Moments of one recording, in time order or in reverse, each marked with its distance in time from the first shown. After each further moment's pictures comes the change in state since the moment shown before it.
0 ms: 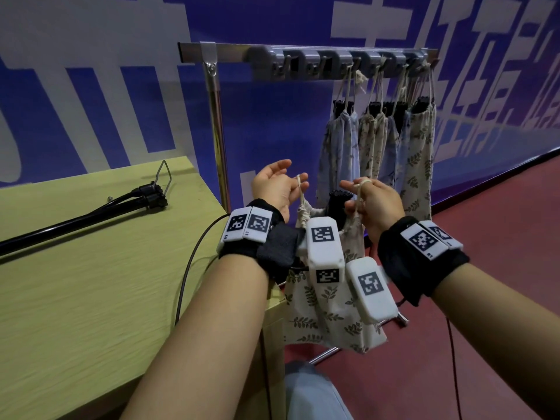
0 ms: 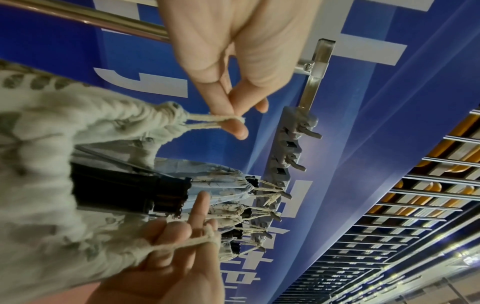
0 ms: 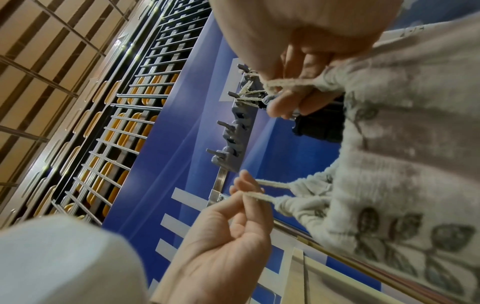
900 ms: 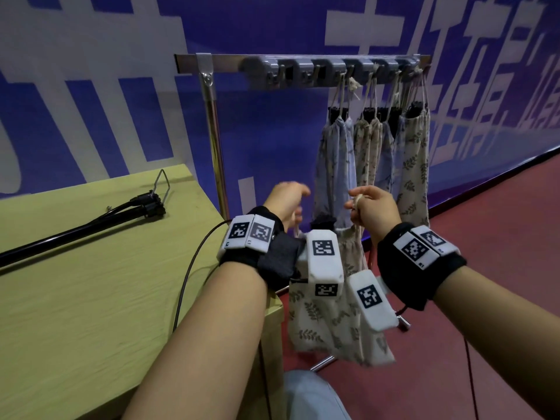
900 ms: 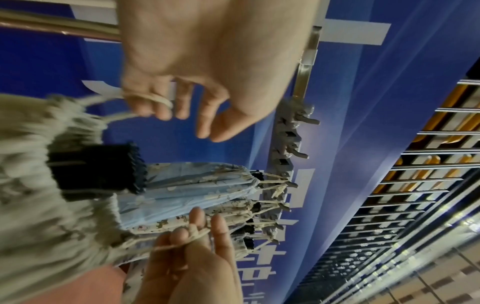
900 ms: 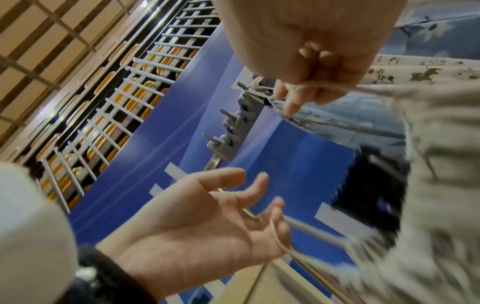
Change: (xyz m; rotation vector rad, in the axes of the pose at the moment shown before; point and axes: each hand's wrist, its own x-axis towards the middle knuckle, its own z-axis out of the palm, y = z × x) left_hand -0.002 -0.002 0.008 0.504 -0.136 -0.198; right_hand 0.019 0.011 -0.010 -0.253 -0.006 -0.087
